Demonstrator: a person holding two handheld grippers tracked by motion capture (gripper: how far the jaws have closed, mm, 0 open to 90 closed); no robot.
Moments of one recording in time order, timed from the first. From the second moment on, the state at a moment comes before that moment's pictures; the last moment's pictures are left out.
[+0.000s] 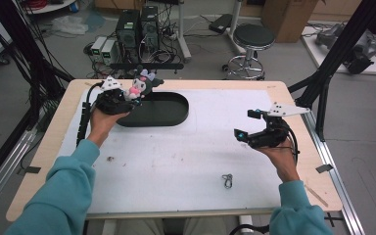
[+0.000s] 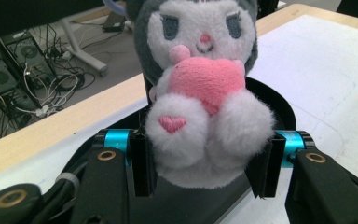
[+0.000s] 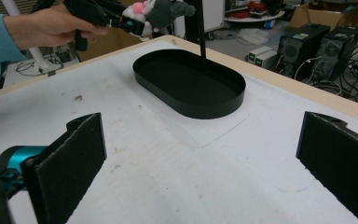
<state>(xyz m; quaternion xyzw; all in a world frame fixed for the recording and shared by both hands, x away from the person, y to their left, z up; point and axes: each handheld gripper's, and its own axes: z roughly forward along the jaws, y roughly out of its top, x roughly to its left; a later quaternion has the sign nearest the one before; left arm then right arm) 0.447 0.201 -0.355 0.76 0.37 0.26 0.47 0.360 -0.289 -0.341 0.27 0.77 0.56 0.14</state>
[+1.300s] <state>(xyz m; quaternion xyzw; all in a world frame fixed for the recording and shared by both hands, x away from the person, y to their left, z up) 0.462 0.221 -0.367 0.74 0.37 0.22 0.52 0.358 -0.293 -0.342 0.28 0.76 0.56 0.14</state>
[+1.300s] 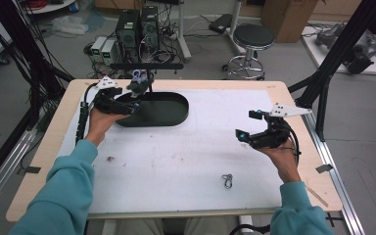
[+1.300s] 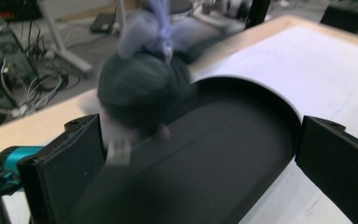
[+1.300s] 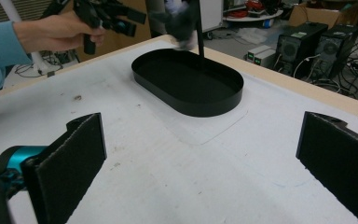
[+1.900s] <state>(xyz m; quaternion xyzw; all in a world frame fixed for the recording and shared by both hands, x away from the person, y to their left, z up) 0.377 0.238 -0.361 0.71 0.24 0.22 0.62 0.343 -0.301 -0.367 0.29 0.75 0.58 0.13</state>
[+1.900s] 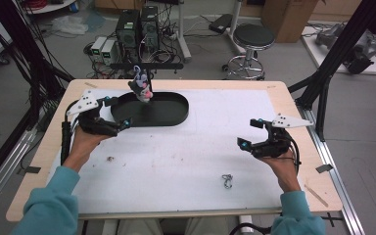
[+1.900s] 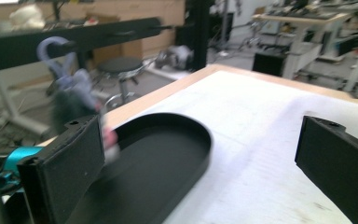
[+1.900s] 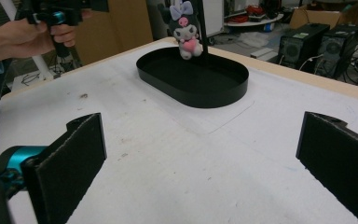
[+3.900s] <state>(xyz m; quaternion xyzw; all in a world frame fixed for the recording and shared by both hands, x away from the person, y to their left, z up) 0.332 0.245 -0.391 0.72 0.21 0.21 0.63 0.320 -0.299 -0.375 0.19 0.82 0.53 0.10</state>
